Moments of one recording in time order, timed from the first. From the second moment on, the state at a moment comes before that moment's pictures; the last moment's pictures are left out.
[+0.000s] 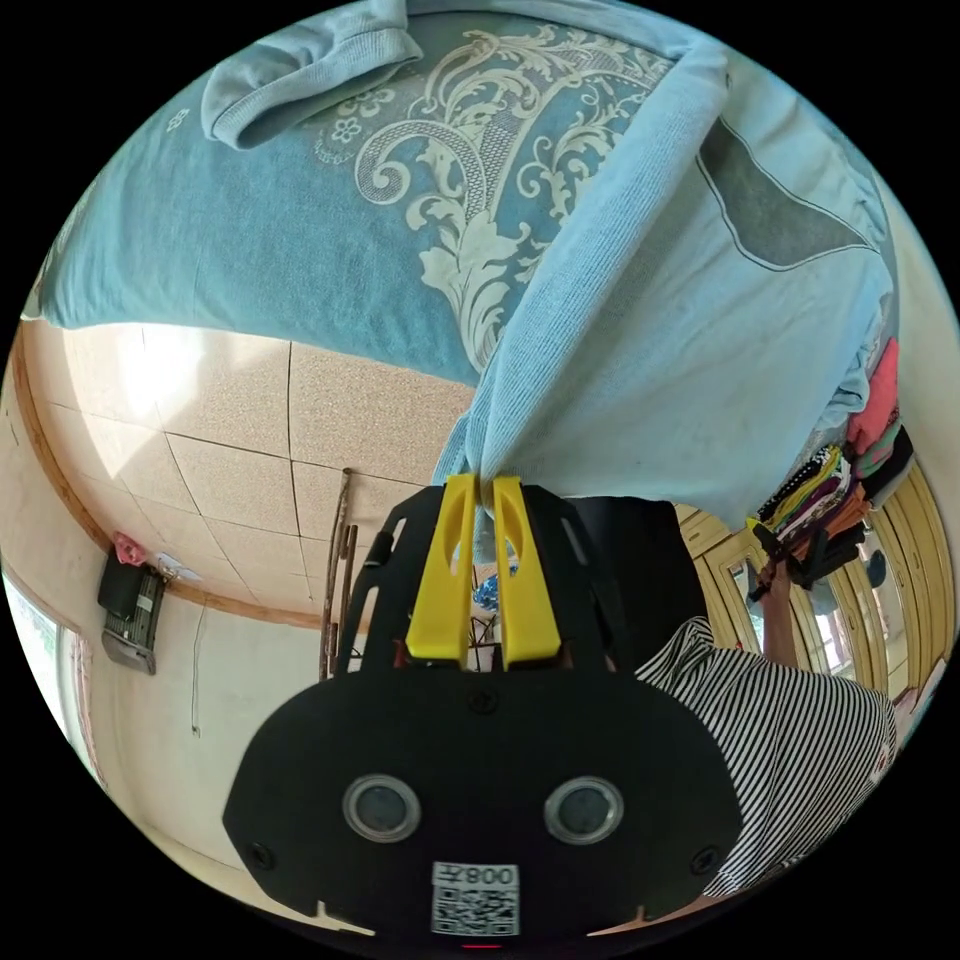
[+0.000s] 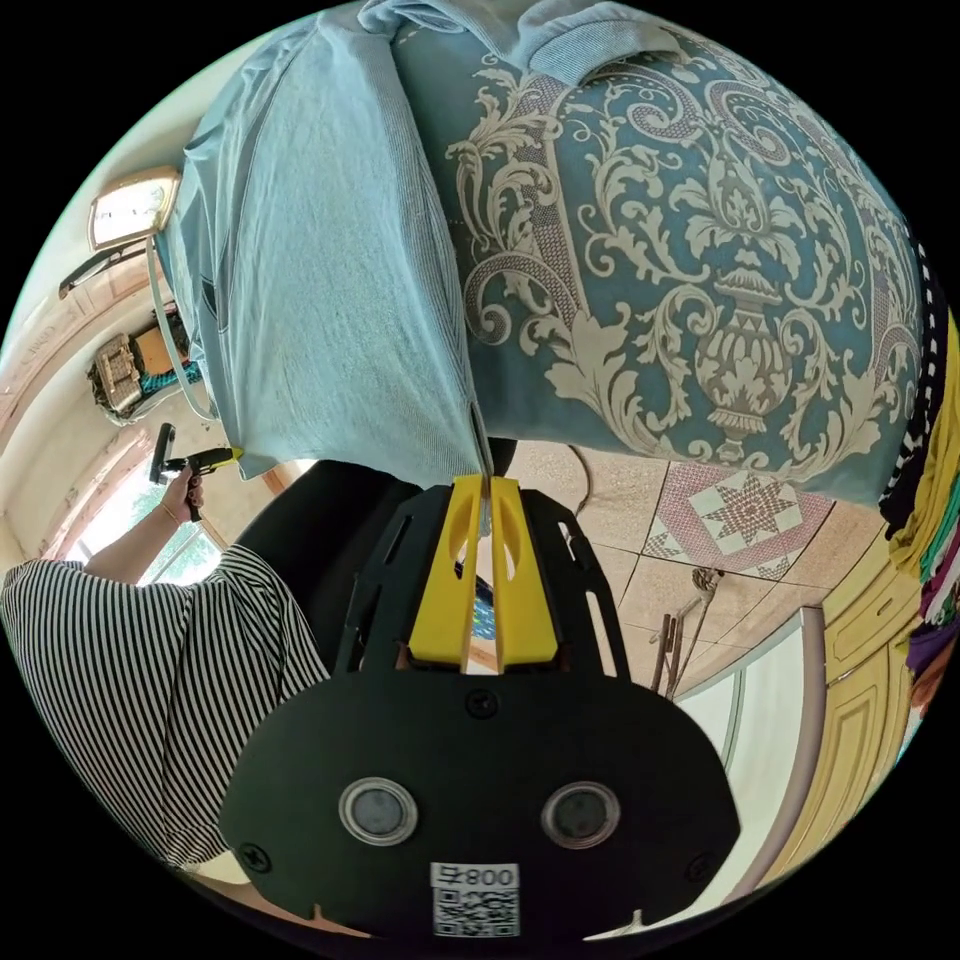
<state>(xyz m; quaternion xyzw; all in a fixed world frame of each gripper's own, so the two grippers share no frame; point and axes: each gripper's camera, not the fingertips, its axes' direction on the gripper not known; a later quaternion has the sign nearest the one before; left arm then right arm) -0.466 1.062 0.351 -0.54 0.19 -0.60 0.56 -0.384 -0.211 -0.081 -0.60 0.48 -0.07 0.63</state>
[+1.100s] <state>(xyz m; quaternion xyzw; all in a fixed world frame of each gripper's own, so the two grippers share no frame) -0.509 0.627 0.512 -0.58 0.09 -0.40 0.71 -0.386 -0.402 -0.139 -0.23 0.29 0.07 0.93</state>
